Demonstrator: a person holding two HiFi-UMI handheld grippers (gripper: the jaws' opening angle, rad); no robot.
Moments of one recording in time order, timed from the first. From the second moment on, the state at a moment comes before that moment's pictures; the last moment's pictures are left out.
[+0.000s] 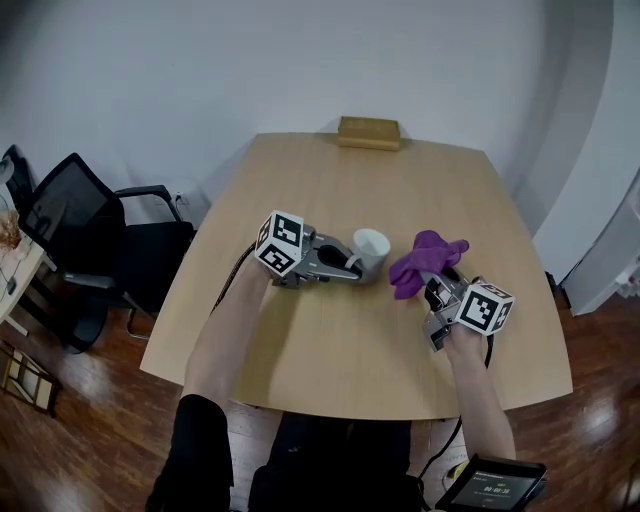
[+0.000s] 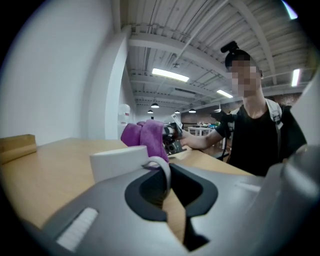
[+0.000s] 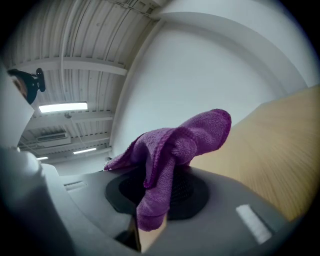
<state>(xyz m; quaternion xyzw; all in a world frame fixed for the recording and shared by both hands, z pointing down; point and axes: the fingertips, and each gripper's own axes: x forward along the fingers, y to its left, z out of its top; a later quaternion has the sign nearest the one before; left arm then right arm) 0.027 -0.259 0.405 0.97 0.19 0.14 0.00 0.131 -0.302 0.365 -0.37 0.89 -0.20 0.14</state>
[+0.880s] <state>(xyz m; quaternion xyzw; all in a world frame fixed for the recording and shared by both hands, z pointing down) -0.012 -0.346 0.419 0.98 -0.12 0.17 -0.04 0.132 -0.303 0.373 -0.35 0.89 -0.22 0.17</state>
